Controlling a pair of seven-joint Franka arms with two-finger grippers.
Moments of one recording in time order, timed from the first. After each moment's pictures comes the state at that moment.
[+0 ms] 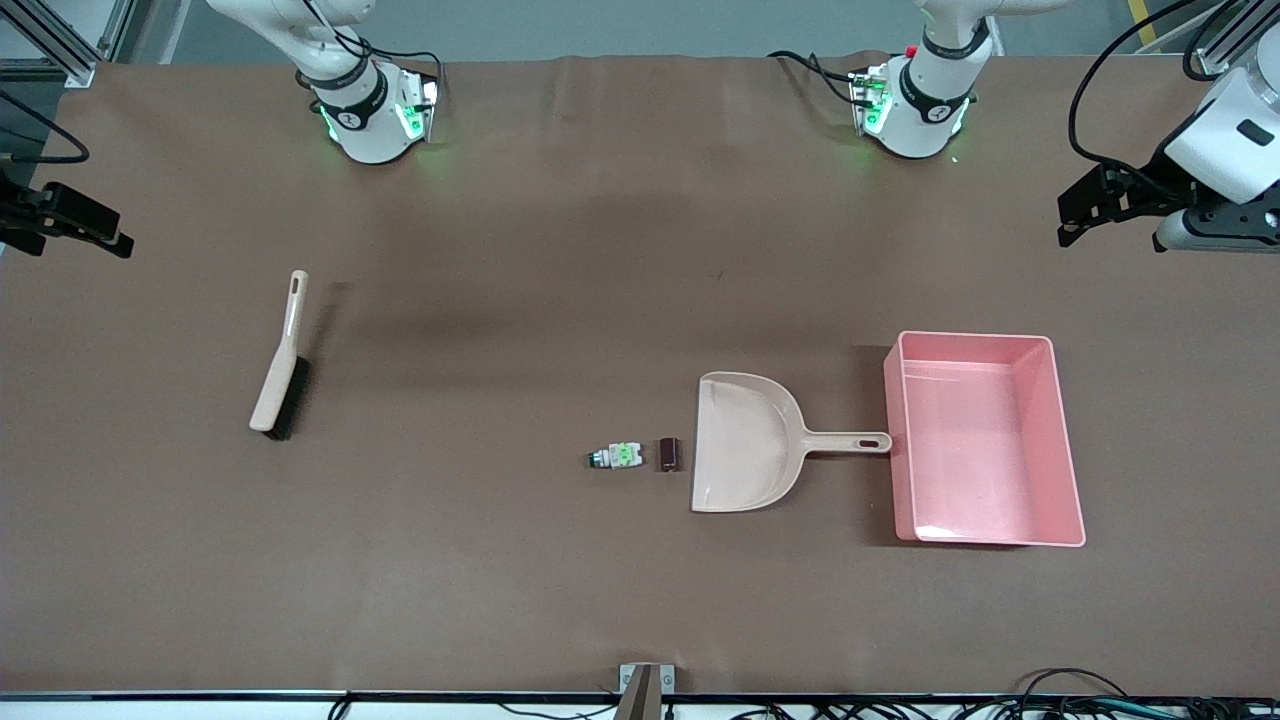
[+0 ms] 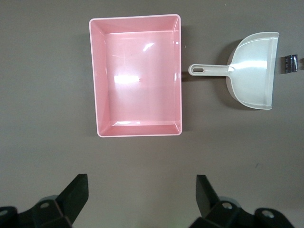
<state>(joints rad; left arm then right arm) -0.02 -0.08 -0.11 -1.62 0.01 1.56 -0.03 -0.09 0.01 0.01 -1.49 0.03 1.43 -0.02</state>
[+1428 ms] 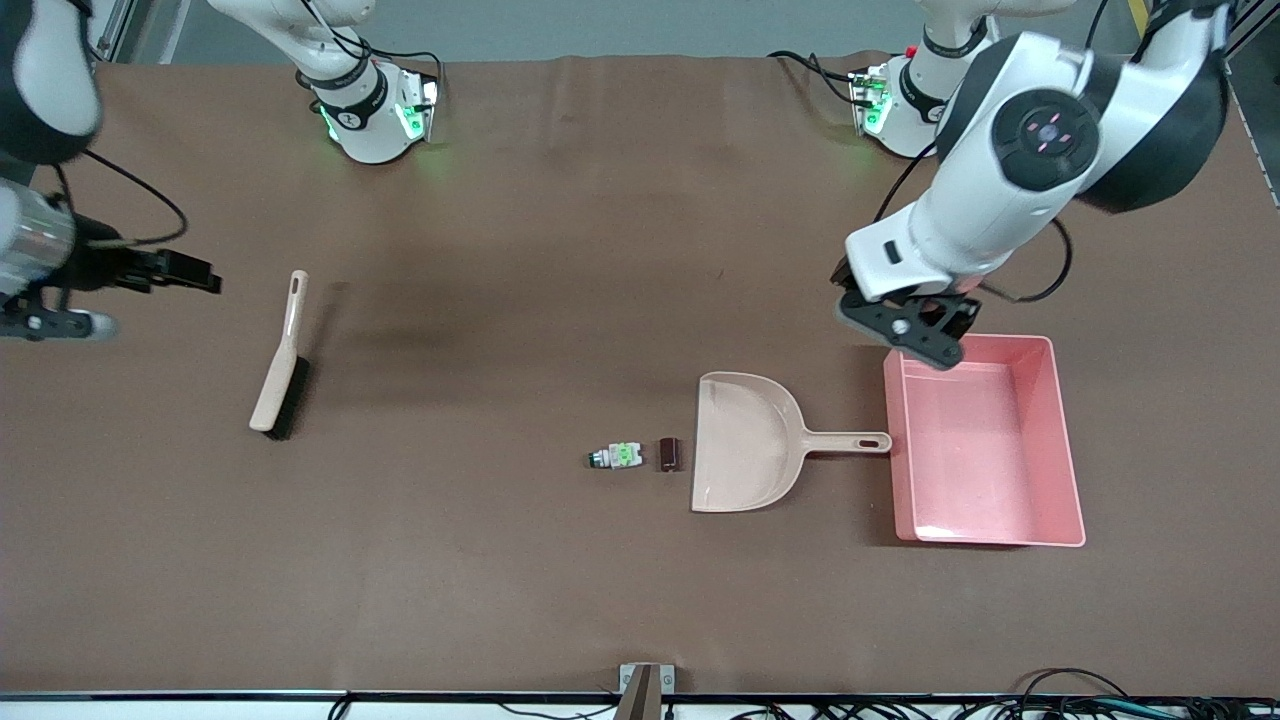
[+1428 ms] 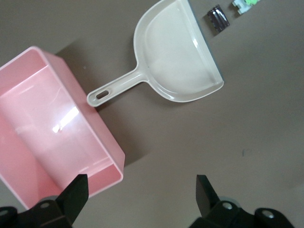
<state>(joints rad) -0.10 0.23 -0.38 -1.62 0.08 1.77 0.13 -0.10 0.01 0.02 -1.89 0.06 1.70 -0.05</state>
